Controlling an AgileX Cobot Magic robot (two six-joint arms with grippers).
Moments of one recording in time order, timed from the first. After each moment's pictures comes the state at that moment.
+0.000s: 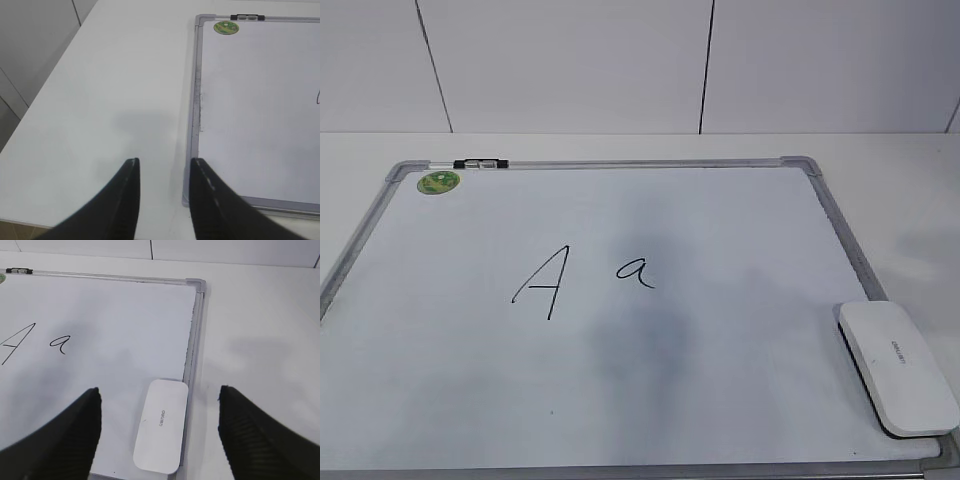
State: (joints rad) left arm 0.13 0.01 -0.53 0.01 1.10 -0.01; right arm -0.08 0.51 -0.69 0.36 0.85 -0.37
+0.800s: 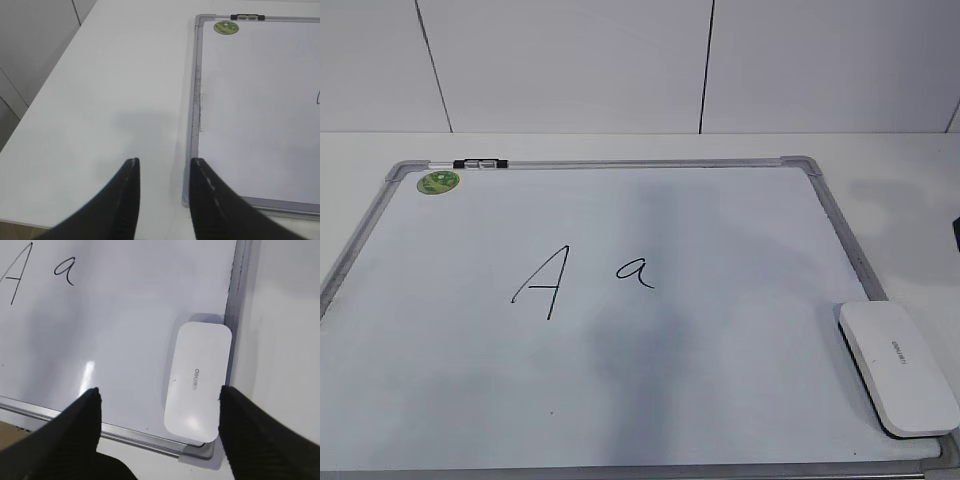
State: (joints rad) left arm 0.13 0.01 -0.53 0.01 1.10 -0.01; right arm -0.08 1.09 -0.91 0.45 1.03 -0.37
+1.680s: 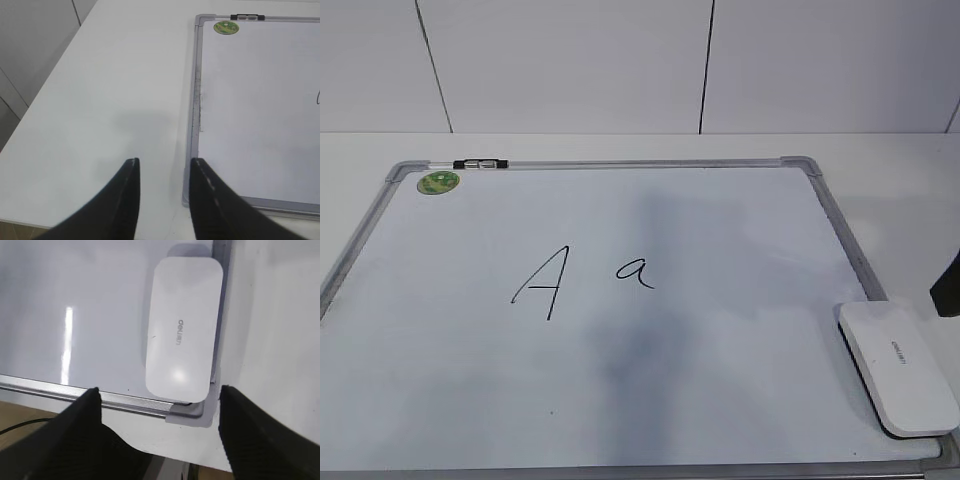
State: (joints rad) left arm 0.13 0.01 -0.53 0.01 1.10 -0.01; right arm 0.03 1.23 -0.92 0.27 1.09 -0.16
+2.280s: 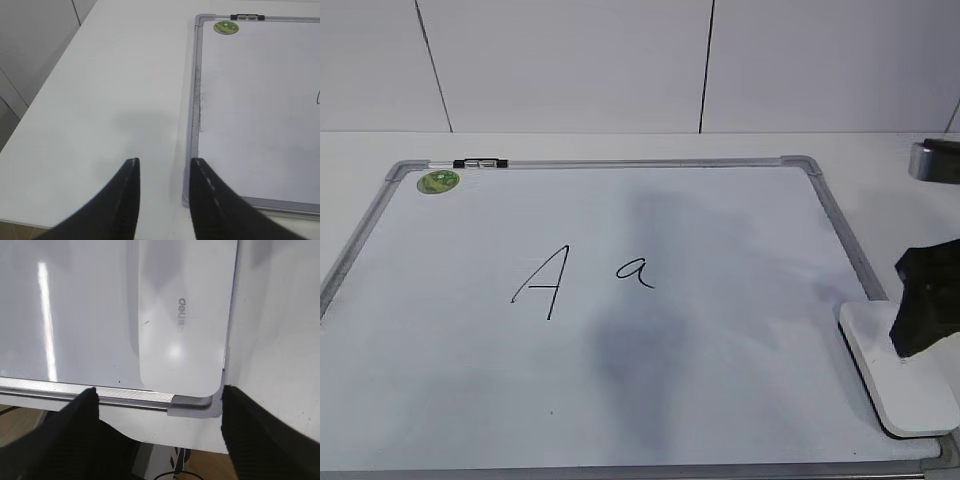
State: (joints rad) left arm 0.13 0.01 -0.53 0.01 1.10 -0.01; right arm 0.16 1.43 -0.95 0.17 1.12 0.04
